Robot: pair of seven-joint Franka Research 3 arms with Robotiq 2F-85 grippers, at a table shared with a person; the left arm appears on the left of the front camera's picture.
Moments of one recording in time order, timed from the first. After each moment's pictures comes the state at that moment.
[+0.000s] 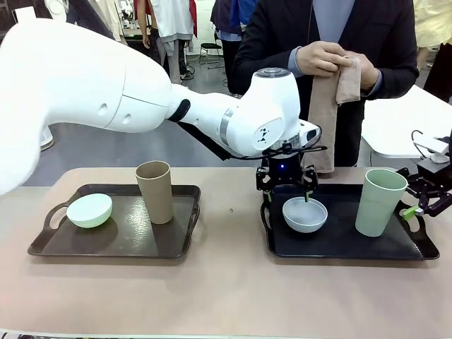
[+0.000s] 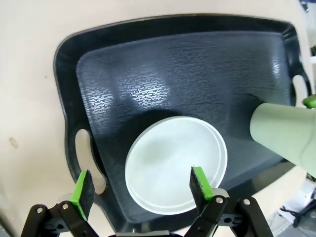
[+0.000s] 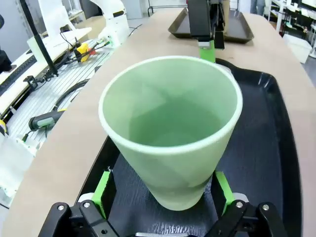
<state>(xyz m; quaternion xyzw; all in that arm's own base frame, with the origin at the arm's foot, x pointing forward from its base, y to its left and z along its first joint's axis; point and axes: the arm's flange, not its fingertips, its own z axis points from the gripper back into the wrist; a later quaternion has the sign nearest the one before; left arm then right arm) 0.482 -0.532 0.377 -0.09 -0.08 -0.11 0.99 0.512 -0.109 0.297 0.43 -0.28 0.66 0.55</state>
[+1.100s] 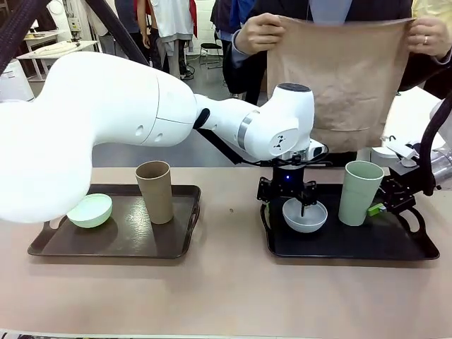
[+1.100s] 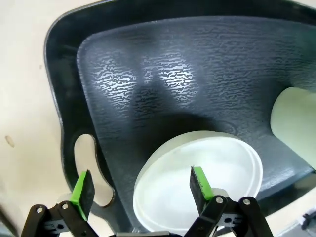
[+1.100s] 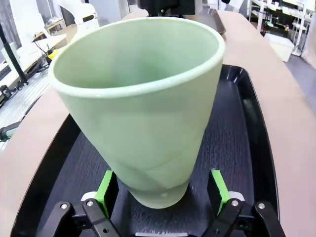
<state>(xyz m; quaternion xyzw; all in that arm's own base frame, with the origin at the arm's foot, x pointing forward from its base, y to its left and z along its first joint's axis) 0.494 -0.551 0.340 -0.02 -0.03 -0.10 0.99 0.554 -0.068 0.263 0.42 -0.31 0.64 0.56</state>
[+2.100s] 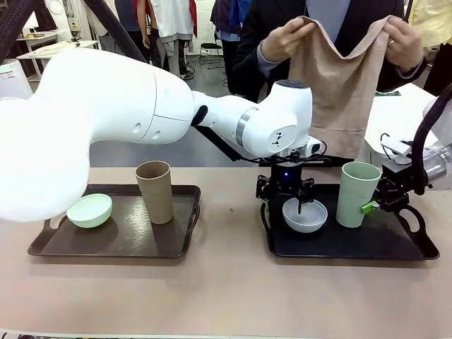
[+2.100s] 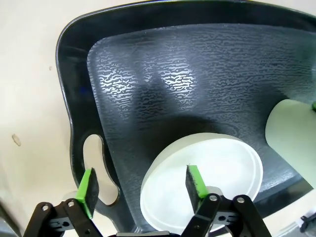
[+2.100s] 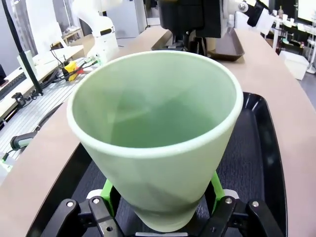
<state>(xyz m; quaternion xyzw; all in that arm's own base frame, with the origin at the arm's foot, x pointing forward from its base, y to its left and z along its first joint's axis) 0.497 -0.546 0.344 -0.02 -0.03 -0.09 1.00 0.548 -0.045 0.270 0.47 -0.31 0.64 0.53</state>
